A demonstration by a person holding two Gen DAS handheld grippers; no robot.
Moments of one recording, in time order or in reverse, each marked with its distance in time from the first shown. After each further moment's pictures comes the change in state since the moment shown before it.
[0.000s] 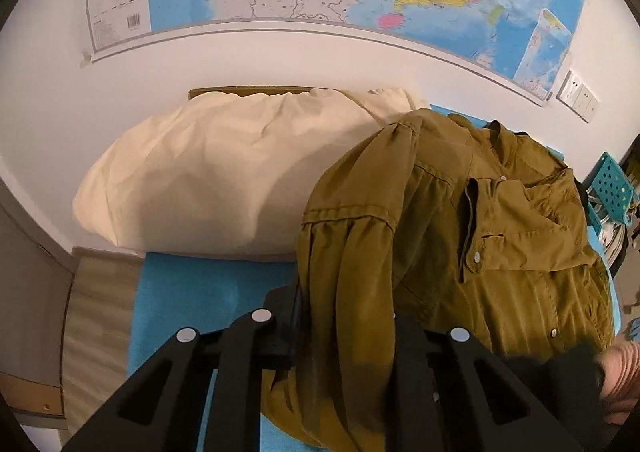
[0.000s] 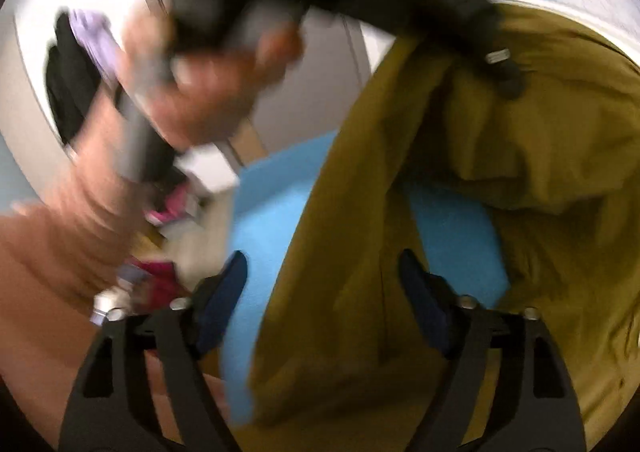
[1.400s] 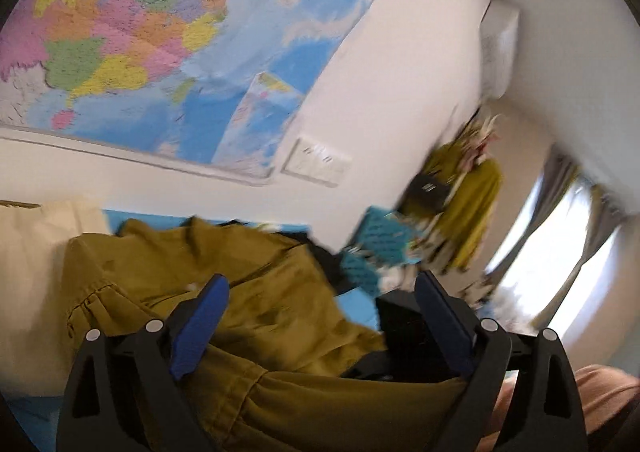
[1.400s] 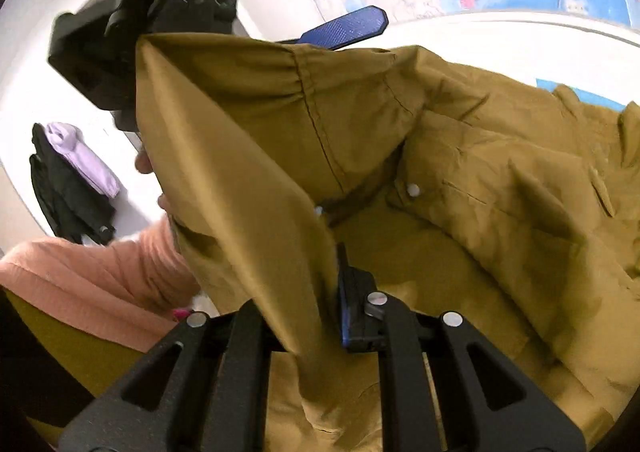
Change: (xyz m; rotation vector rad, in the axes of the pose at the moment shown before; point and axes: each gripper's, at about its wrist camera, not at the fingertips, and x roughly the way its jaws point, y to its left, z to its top) left arm -0.020 -0.173 0.033 0.121 -0.333 -0.926; right arm -0.243 -0.049 -0.121 0.320 -0.303 -0.076
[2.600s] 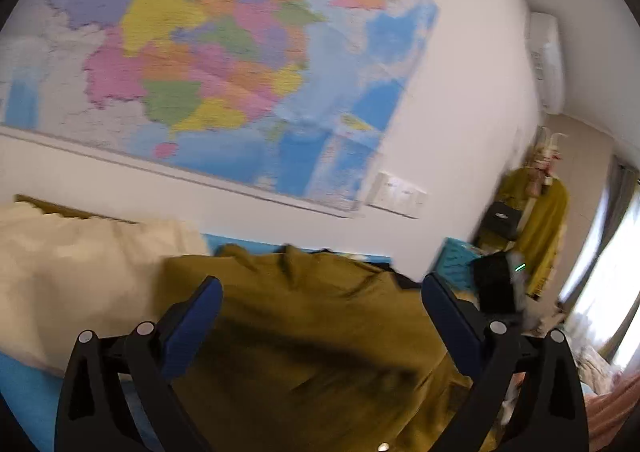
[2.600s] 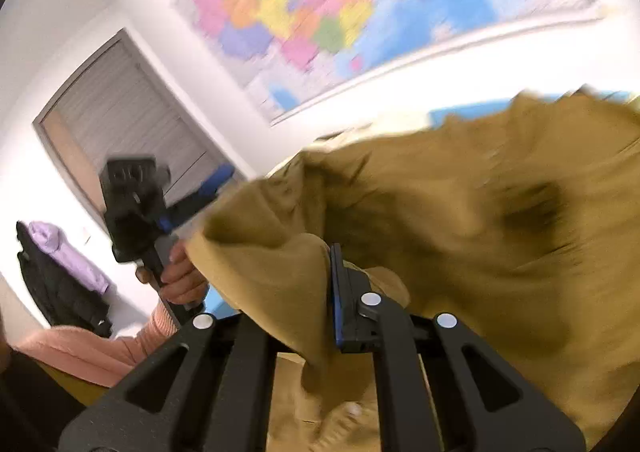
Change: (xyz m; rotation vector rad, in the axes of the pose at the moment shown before) left arm -0.050 0.004 -0.017 0.053 -0.160 0.406; right arm -0.097 -0.075 0.021 0.241 -0.236 -0.167
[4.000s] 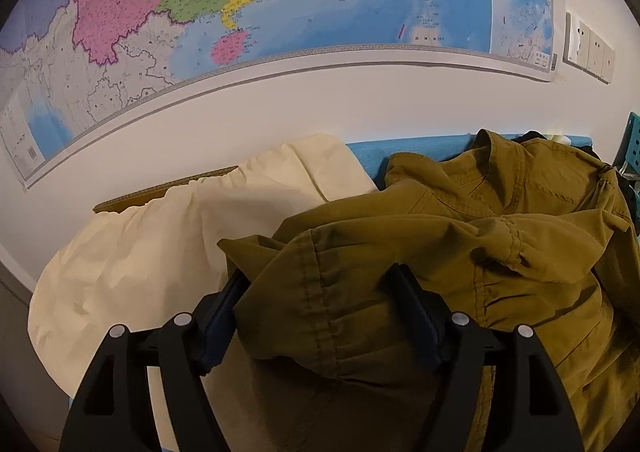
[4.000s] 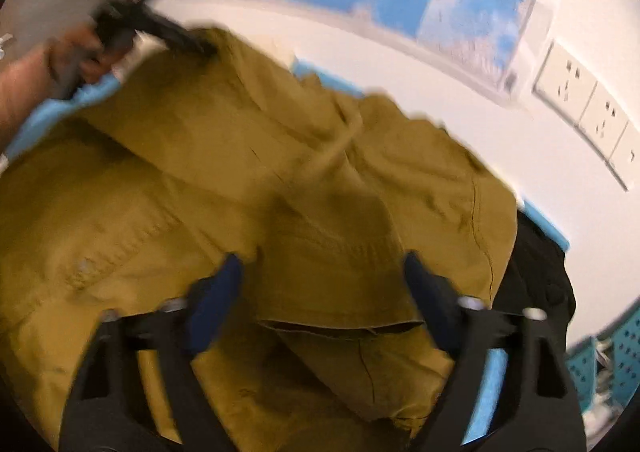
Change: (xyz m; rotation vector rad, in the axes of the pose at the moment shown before) left arm 0.176 0.055 -0.010 0.230 0.436 0.622; right arm 0.021 -0.047 -0.067 -0.481 0.250 -0.659
